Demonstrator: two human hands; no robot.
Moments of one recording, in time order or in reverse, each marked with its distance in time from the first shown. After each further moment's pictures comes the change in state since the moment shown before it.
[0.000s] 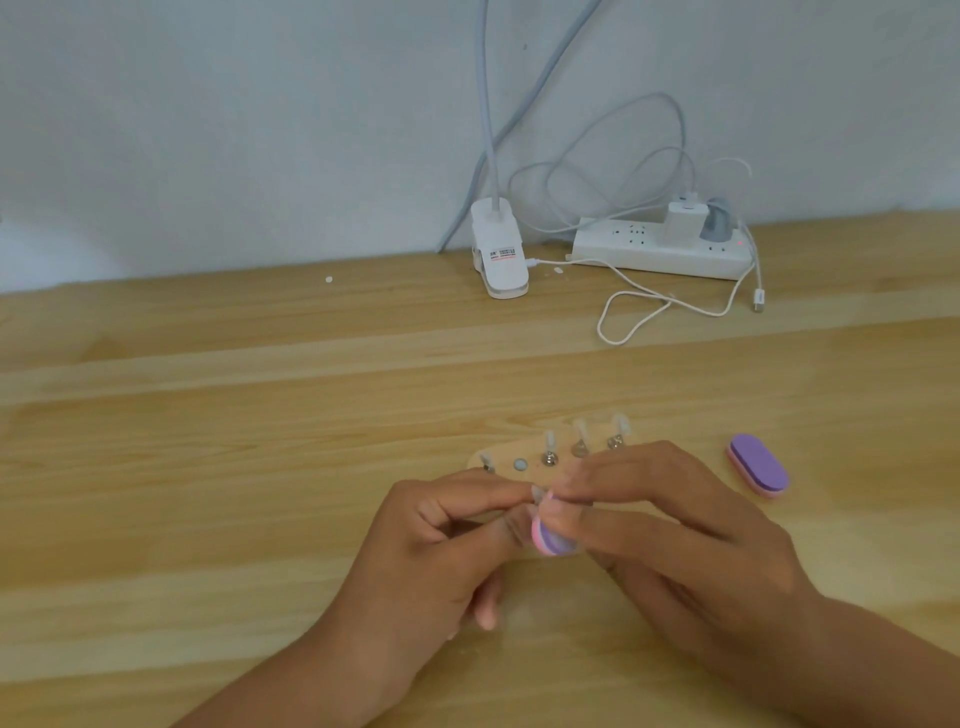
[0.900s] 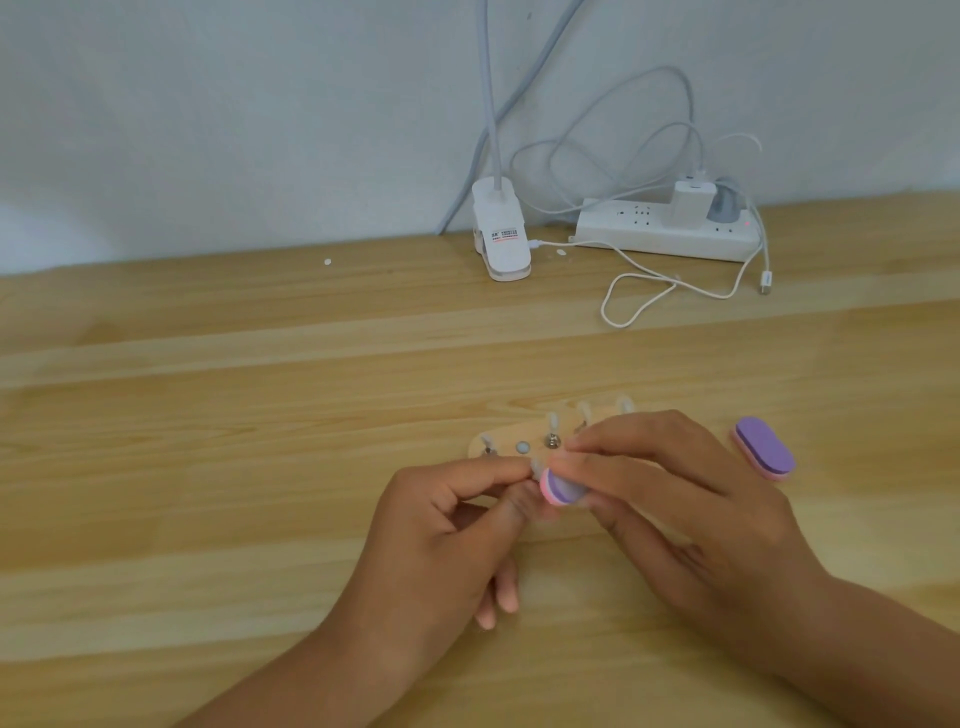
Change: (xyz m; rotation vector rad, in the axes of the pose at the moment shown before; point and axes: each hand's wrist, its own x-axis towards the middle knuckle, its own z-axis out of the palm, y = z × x) left_hand -0.001 -0.011 0.004 0.113 0.050 0.055; right_hand 0.003 -0.003 0.001 -0.091 -0.009 0.096
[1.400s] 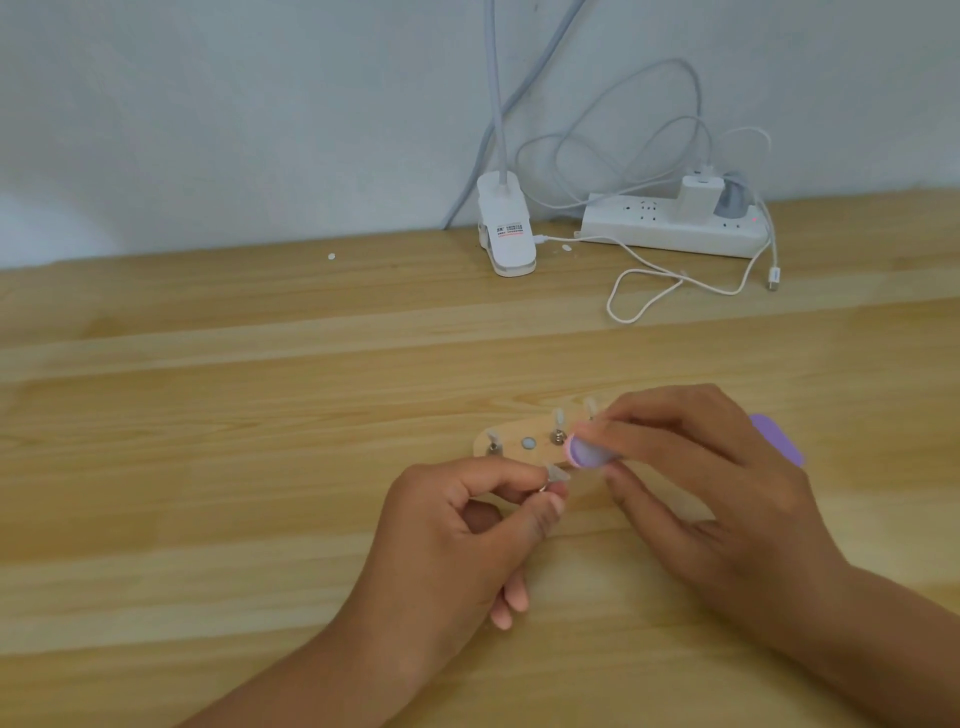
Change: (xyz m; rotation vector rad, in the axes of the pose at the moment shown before) left_hand -0.002 -0.005 0.001 0.023 0.052 -0.035; right_hand 0.002 0.004 -0.005 -0.092 0.041 0.058
